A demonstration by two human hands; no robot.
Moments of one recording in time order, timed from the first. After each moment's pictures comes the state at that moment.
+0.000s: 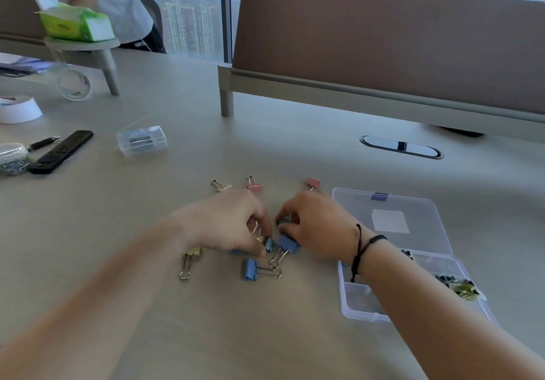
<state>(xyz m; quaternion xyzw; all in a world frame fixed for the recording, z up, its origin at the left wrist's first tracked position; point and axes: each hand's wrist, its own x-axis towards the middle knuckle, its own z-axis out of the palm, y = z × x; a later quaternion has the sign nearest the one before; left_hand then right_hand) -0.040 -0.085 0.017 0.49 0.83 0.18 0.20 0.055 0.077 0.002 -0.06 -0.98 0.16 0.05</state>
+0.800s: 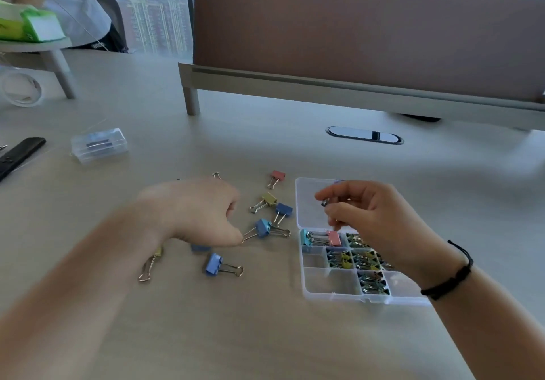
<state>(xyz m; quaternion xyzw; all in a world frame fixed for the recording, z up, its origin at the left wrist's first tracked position) -0.017 -0.068 0.048 0.45 0.88 0.01 0.13 0.166 0.120 0.038 -0.17 -0.82 0.52 0.17</state>
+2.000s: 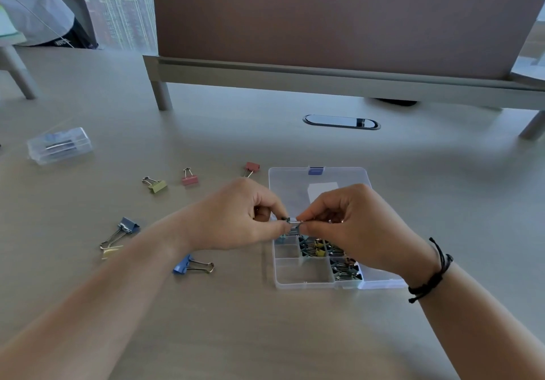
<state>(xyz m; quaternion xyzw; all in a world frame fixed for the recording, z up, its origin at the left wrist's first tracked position) 0.030 -0.018 0.024 0.57 0.72 0.33 0.21 0.187 0.128 0.025 -0.16 -0.90 0.39 0.14</state>
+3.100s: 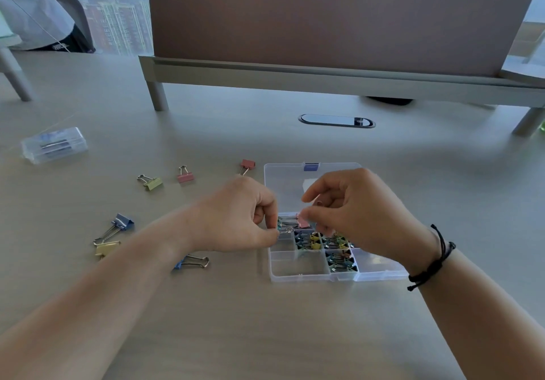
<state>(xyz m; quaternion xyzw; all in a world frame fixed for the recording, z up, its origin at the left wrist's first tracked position) 0.040 -0.015 0.020 0.57 0.77 0.25 0.14 0.190 0.132 0.028 -0.20 -0.89 0.39 0.15</state>
